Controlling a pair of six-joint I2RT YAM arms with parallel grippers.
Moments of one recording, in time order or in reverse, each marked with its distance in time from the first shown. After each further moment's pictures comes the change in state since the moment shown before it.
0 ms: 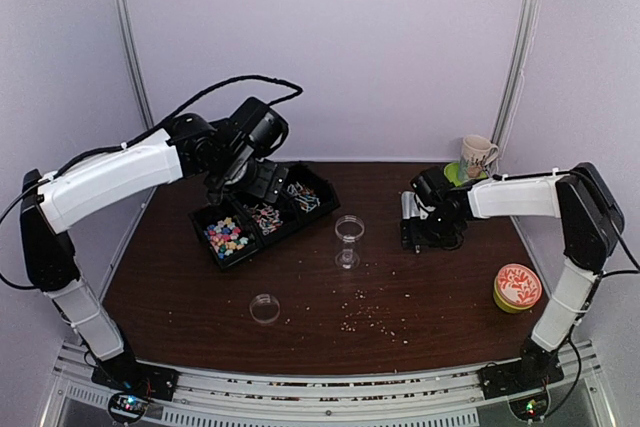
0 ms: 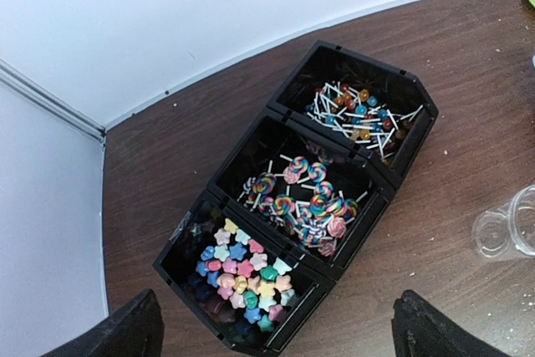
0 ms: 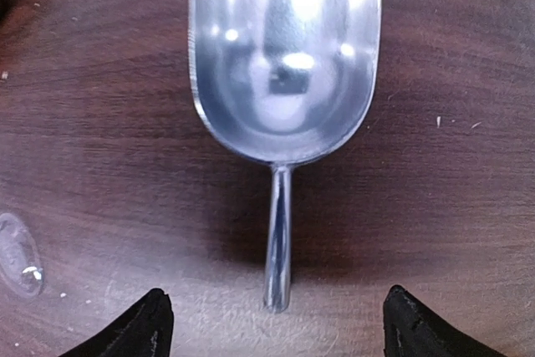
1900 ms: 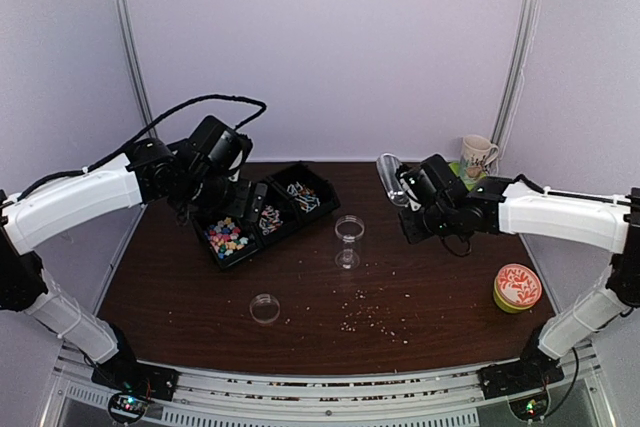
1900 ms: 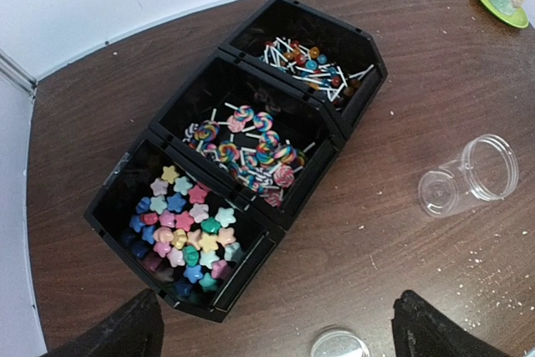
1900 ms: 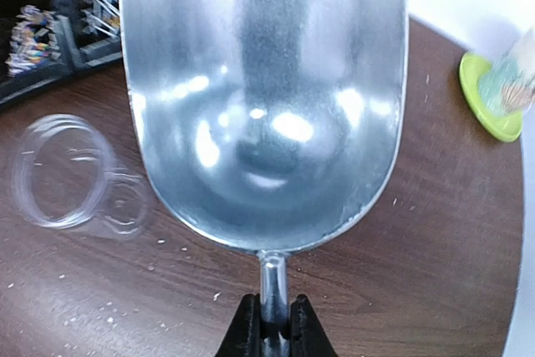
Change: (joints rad) left arm 0.059 -0.237 -0.314 0.121 0.259 -0.090; right arm 0.263 -0.284 -0.013 -0.034 0.266 -0.185
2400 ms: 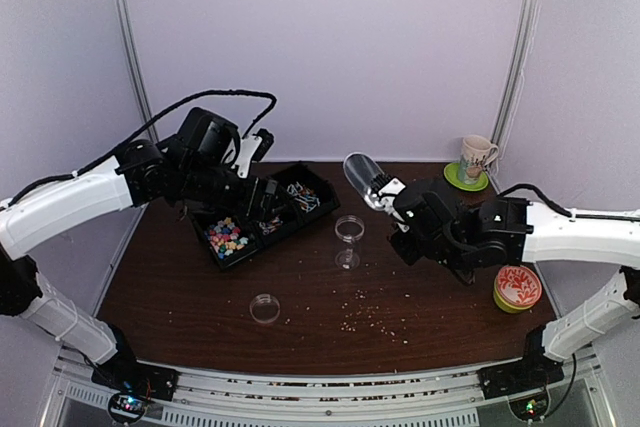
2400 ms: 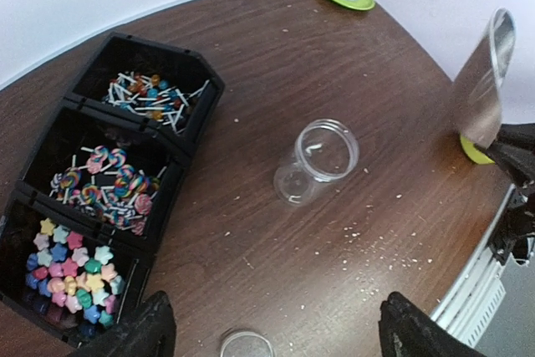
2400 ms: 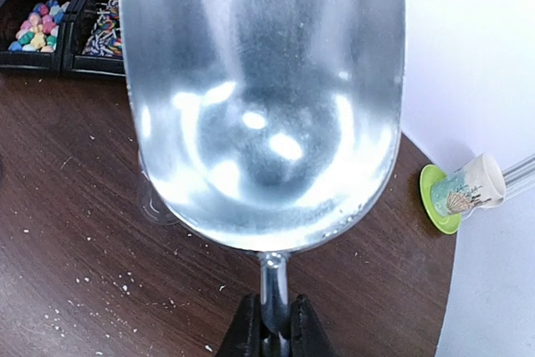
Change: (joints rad) left arm 0.000 -0.043 -0.023 0.145 0.367 0.094; right arm 0.323 -0.149 -0.015 -0.003 0.290 -0.197
